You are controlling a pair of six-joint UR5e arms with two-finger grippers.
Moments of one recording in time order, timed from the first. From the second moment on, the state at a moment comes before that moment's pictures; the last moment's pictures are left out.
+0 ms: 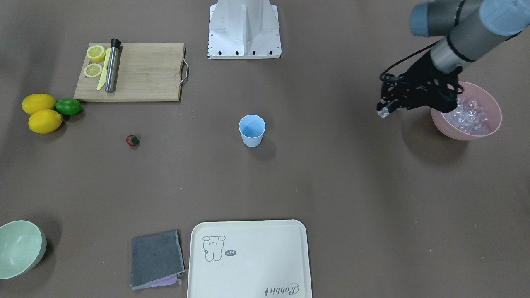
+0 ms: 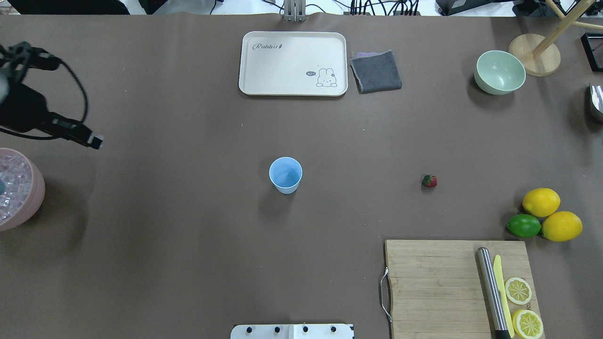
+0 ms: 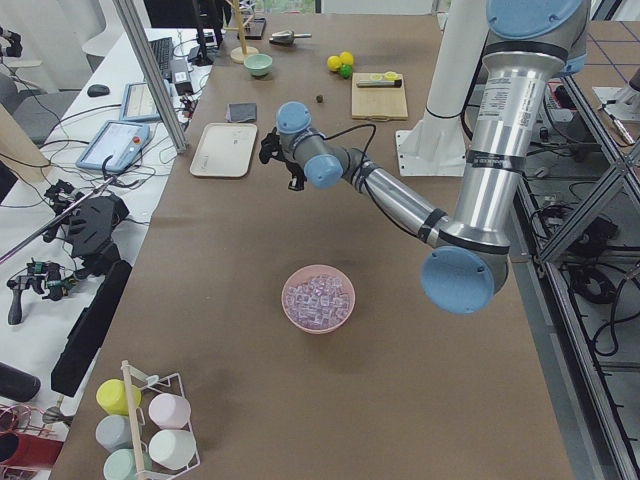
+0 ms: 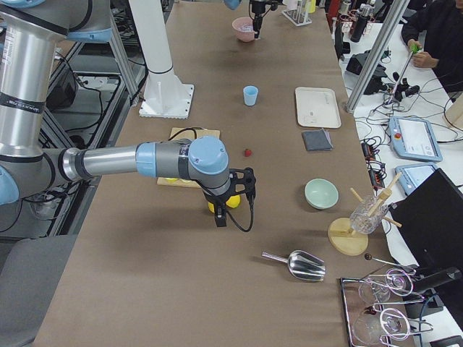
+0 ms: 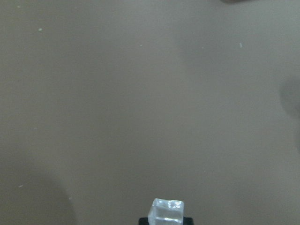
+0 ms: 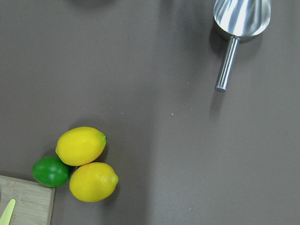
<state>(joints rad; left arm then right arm) -0.92 -1.82 -1.94 -1.82 -2.33 -0.80 1.65 -1.86 2.03 -1.72 2.45 -0.17</state>
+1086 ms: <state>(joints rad) -0.53 -2.31 -1.69 -1.68 -1.95 -1.20 1.47 -1.68 2.05 -1.70 2.46 0.07</state>
